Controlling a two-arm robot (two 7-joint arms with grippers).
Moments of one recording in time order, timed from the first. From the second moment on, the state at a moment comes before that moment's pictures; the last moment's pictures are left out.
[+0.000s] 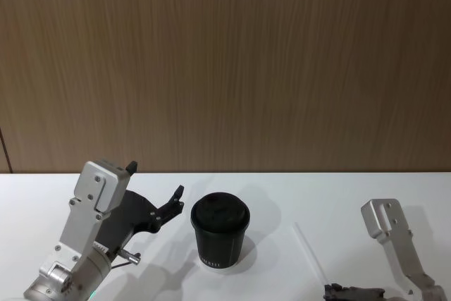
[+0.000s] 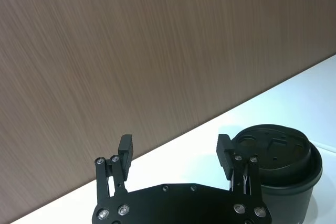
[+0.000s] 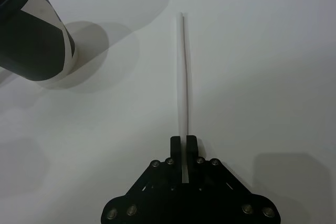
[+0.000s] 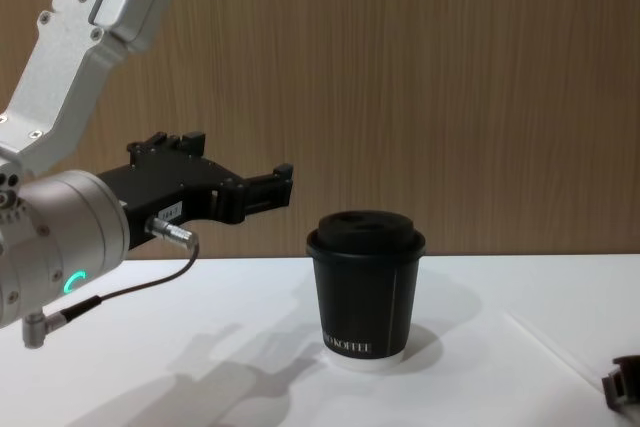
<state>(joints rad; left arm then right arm) -0.24 0.38 0.45 -1.63 -0.20 0.01 -0.01 0.04 0.21 -0.16 -1.85 0.33 0.99 -0.02</state>
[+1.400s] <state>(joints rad) -0.24 0.38 0.45 -1.63 -0.20 0.01 -0.01 0.03 0.18 -0.10 -1.89 0.27 0.83 -0.04</state>
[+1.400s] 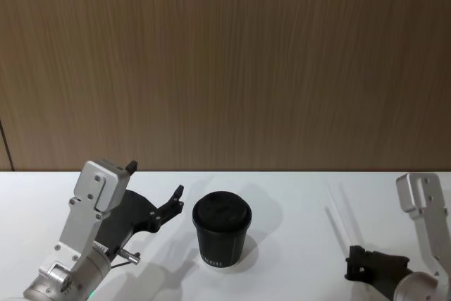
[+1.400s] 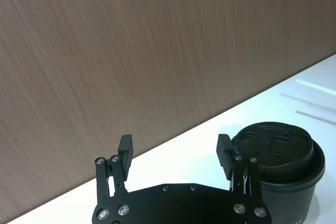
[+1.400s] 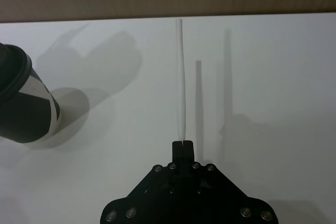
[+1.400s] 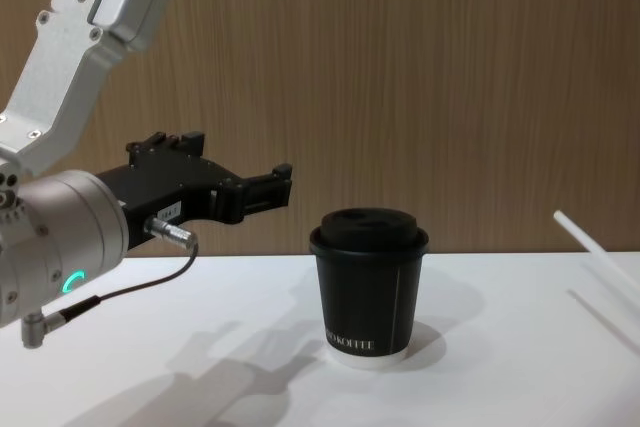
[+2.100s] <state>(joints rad) -0.24 0.38 0.45 -1.63 -0.20 0.01 -0.01 0.01 0.20 -0.06 -1.92 0.29 0.60 0.07</state>
